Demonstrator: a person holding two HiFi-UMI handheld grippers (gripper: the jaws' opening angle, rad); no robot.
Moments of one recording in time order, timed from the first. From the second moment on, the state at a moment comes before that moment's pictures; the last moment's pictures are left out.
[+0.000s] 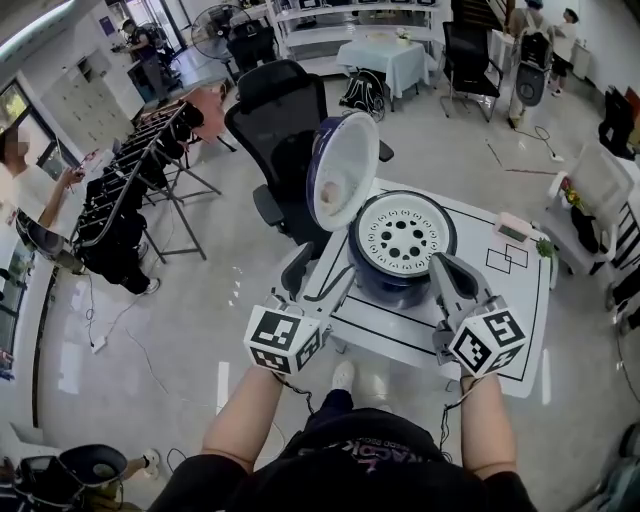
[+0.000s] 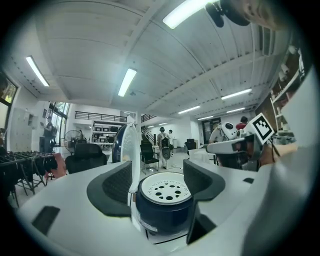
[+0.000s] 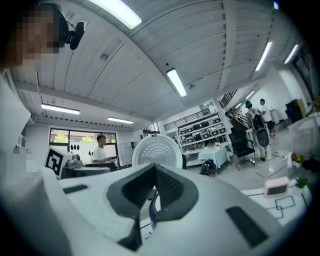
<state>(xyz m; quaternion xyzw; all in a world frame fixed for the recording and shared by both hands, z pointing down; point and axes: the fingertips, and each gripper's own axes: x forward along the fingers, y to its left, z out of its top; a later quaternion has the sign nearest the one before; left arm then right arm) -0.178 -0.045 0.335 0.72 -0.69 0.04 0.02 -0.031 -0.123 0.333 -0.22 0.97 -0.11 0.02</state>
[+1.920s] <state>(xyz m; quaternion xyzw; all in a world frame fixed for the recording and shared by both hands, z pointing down) -0.183 -0.012 0.329 0.70 -0.71 0.02 0.01 -0.034 -0.101 0.331 -0.19 0.98 -0.10 0.02</state>
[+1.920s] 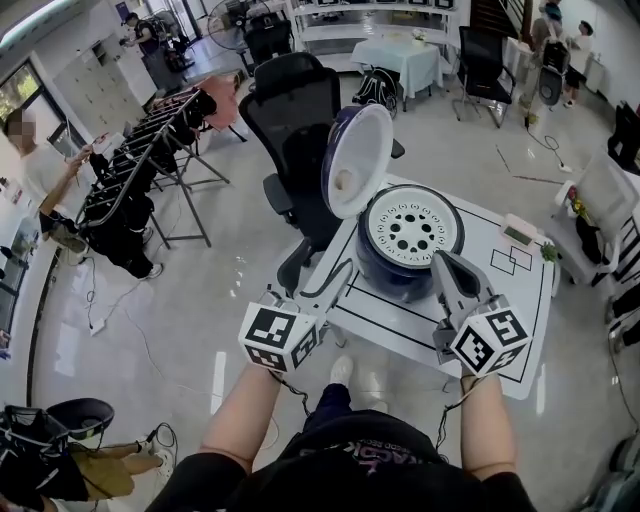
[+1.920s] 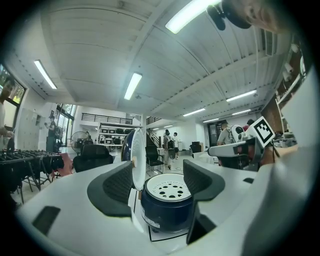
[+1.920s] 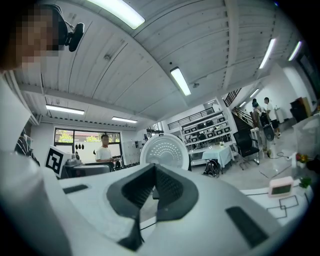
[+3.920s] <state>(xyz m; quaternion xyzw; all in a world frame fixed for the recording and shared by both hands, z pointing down) -0.358 -0.208 0.344 0.73 -0.69 0.01 0.04 -0.152 -0.243 0.331 -0.28 0.95 -0.10 0.01</state>
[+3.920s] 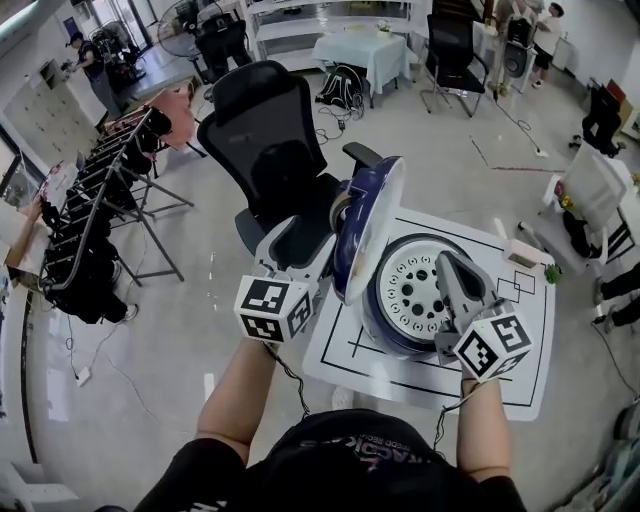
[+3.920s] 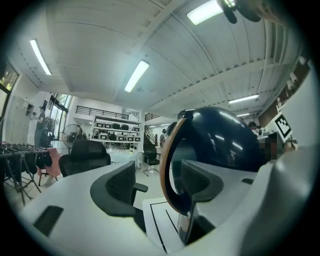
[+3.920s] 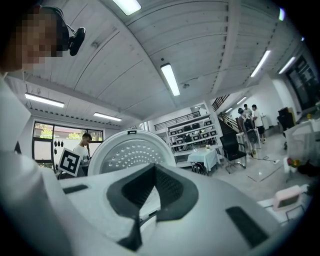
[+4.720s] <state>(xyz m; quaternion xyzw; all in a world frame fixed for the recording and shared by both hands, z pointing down) -0.341 -0.272 0.354 0.79 -0.61 0.06 0.01 -0.142 -0.260 0.343 -0.36 0.93 -0.10 0.02</state>
